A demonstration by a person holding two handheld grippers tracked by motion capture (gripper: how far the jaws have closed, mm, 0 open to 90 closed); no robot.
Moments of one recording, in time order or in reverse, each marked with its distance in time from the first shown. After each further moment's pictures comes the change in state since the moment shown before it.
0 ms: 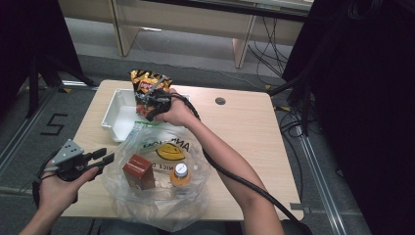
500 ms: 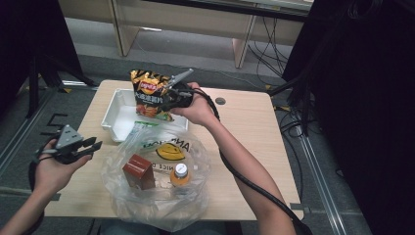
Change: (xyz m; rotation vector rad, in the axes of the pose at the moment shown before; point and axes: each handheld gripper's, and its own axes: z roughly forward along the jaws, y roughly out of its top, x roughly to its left) left arm 0.044 0.013 0.028 0.187 0.127 0.214; right arm -0.005 -0.027 -0.068 -0.161 -0.098 0.057
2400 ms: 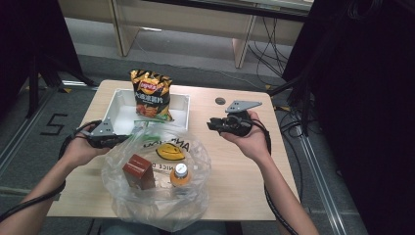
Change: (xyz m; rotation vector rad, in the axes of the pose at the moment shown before) left arm 0.014 0.023 0.084 -0.006 -0.329 0.374; right arm 0.011 -0.129 -0.116 -0.179 -0.118 0.153
